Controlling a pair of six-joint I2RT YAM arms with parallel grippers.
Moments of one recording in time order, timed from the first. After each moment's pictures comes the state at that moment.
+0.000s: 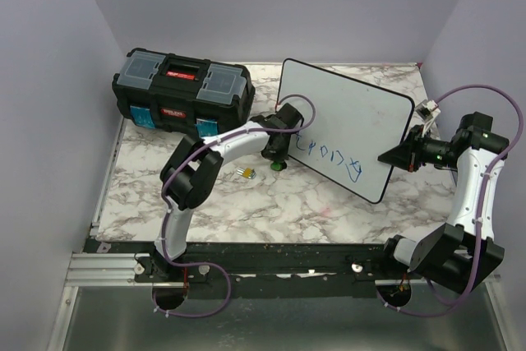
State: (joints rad) left arm -0.75 2.06 1.53 -0.60 -0.09 -0.49; right arm -0.48 1.20 1.18 -1.36 -1.17 -0.87
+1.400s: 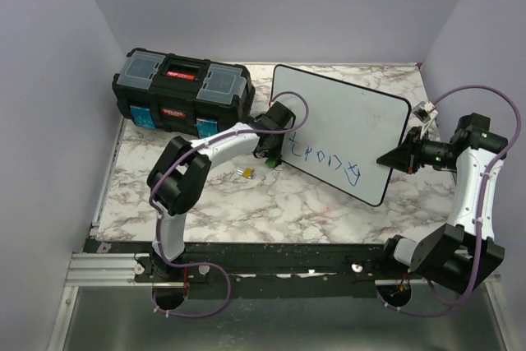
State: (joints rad) left arm -0.71 1.95 1.43 -0.52 -0.09 -0.44; right arm -0.47 1.20 1.18 -1.39 -1.17 -0.91
